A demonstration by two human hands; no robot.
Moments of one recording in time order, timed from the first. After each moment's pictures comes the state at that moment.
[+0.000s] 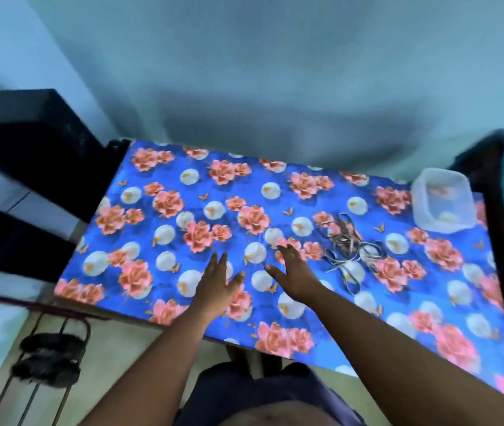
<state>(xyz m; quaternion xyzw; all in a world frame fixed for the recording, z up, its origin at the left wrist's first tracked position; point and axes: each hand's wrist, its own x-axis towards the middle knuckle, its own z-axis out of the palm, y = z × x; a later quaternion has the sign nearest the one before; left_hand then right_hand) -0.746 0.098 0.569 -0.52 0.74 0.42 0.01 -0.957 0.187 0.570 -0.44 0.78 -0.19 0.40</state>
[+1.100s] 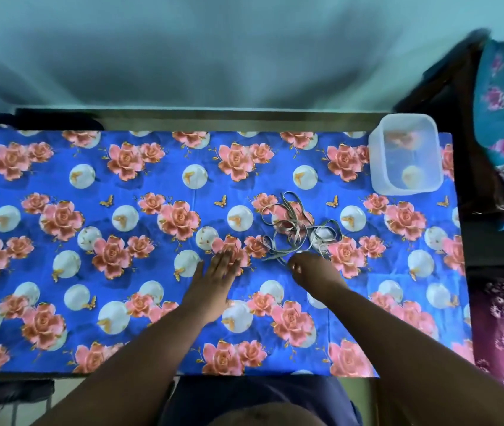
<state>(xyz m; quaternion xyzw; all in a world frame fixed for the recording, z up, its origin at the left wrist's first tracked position) -0.895 0.100 0.472 -0.21 0.91 0.17 0.31 -1.133 0.257 0.503 -0.39 0.83 -0.06 0.39</state>
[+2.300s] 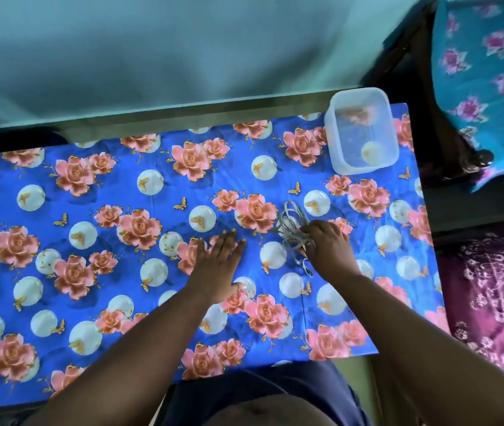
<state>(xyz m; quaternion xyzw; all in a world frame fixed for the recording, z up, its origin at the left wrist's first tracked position) -0.985 0.123 0.471 -0.14 0.94 0.12 0.29 -1.199 0.323 0.504 -0.35 0.90 -0.15 0.22</state>
